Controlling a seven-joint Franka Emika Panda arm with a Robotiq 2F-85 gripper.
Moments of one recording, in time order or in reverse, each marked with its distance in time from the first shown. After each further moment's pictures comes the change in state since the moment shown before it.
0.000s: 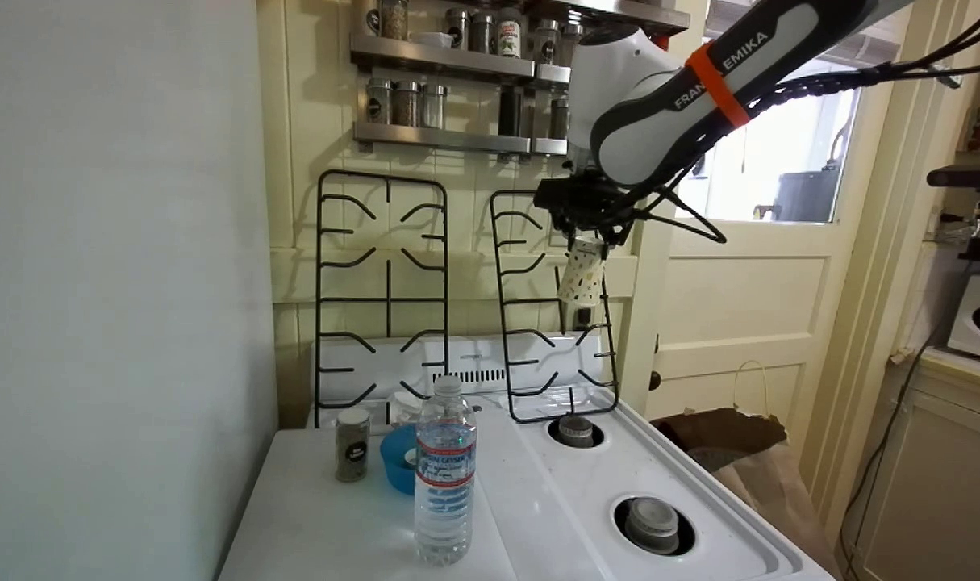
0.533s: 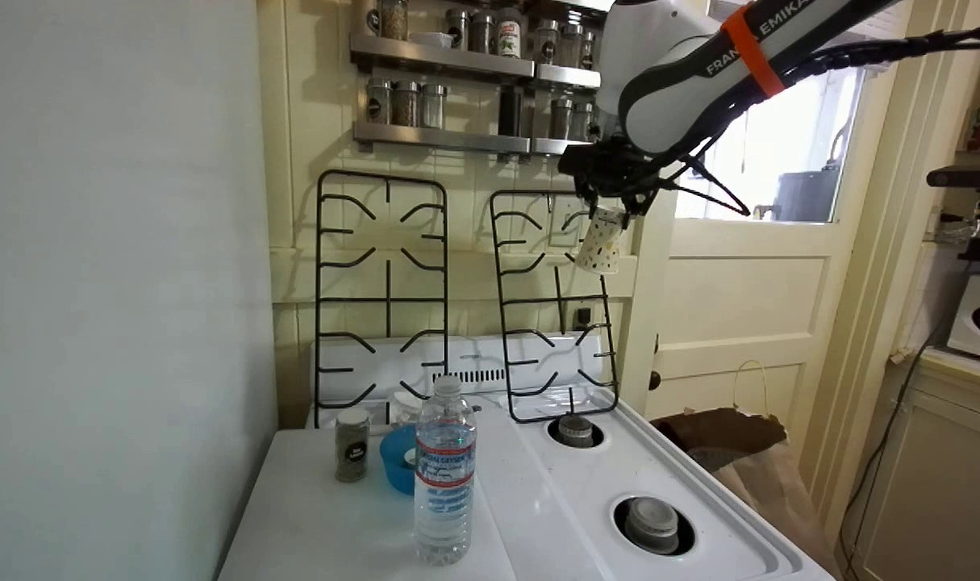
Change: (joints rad) arm -0.019 -0.083 -0.038 0.001 0.000 0.012 -0.012
